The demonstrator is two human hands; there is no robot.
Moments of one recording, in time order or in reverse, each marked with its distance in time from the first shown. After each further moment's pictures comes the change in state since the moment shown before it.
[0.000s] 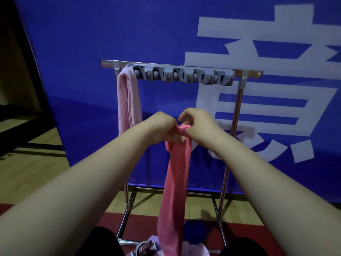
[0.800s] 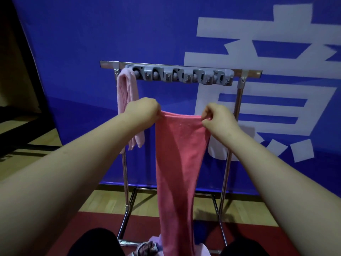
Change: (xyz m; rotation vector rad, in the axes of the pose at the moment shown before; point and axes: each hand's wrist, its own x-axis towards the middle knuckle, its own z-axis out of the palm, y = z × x) left_hand 0.018 -0.001 -0.057 1.120 0.297 0.385; right_hand 0.006 0.032 -0.029 -0.074 0.223 0.067
